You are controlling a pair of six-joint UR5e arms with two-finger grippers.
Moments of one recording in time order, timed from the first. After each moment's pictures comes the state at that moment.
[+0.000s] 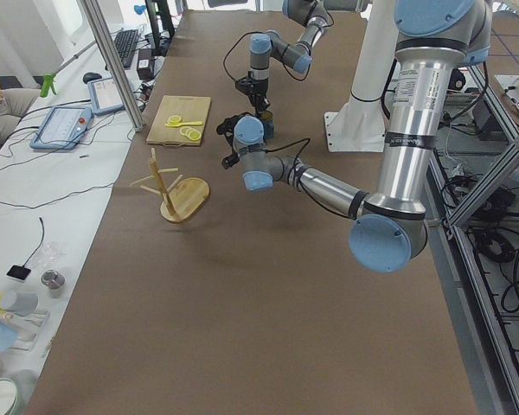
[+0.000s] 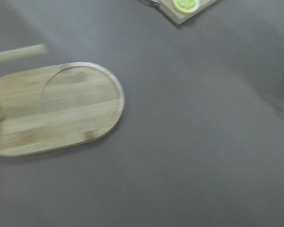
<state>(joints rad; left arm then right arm) -0.82 -1.73 -1.78 -2.49 -2.17 -0.40 0.51 -0.78 1.54 -1.46 1.93 0.53</state>
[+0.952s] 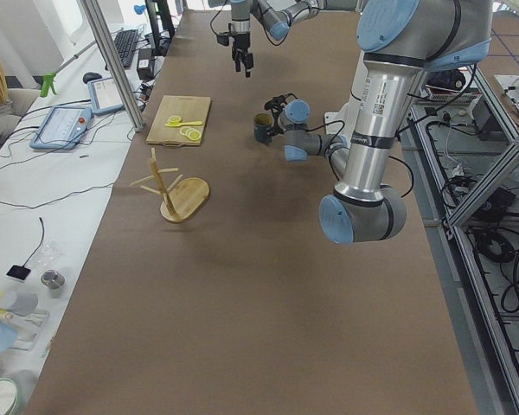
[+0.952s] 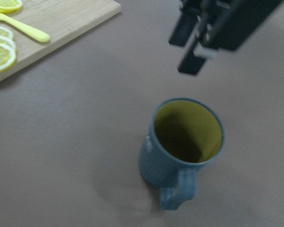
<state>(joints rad) -0.38 -1.88 -1.76 -2.49 -1.71 -0.47 0.85 -1.03 1.78 -1.47 2.28 0.47</state>
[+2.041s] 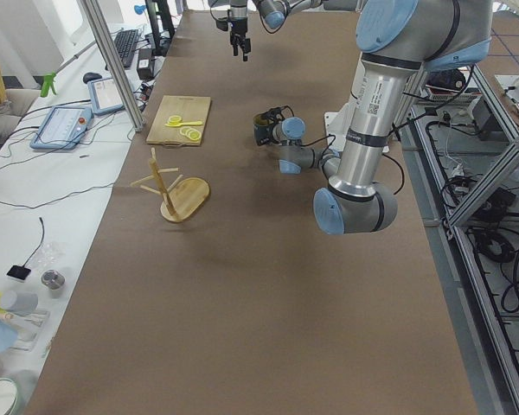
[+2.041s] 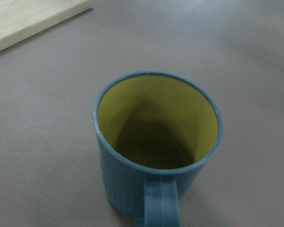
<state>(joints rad) -0.37 -1.96 -1.51 -2.74 -1.61 -0.42 0.94 -1.16 1.80 -1.46 2.30 0.35</state>
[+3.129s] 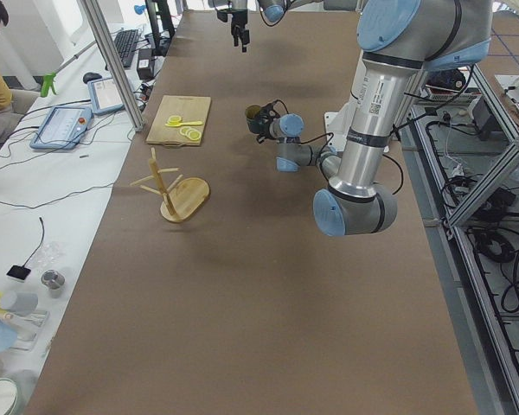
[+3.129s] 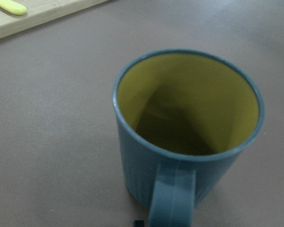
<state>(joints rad) -0.42 -1.94 -1.59 -2.74 -1.60 -0.74 1.05 -1.31 1.84 -1.46 2.31 0.30</state>
